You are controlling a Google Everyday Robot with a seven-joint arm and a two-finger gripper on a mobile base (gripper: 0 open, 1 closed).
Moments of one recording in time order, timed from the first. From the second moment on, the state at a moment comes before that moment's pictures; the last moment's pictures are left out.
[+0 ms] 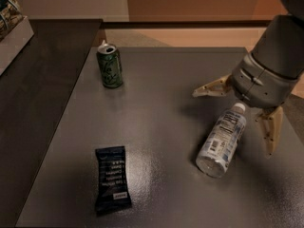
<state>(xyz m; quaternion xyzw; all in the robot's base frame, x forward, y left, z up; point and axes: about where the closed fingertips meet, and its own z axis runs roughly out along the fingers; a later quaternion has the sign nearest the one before) 0.409 -0.158 0.893 -0.90 0.41 0.05 0.11</state>
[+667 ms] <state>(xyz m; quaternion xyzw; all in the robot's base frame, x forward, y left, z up) 0.409 -0.161 0.858 -0.94 0.34 0.03 0.09</state>
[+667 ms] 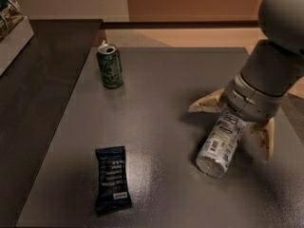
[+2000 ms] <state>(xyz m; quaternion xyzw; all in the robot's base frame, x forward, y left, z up) 0.427 -0.143 0.866 -0.94 0.33 -0.02 0.05</state>
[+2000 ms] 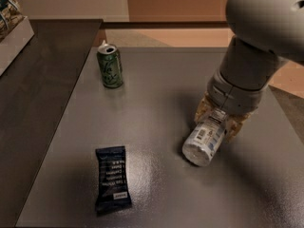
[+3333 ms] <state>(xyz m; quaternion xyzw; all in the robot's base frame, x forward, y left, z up) 0.527 -0.034 0.895 -0.90 0.41 -0.11 0.09</state>
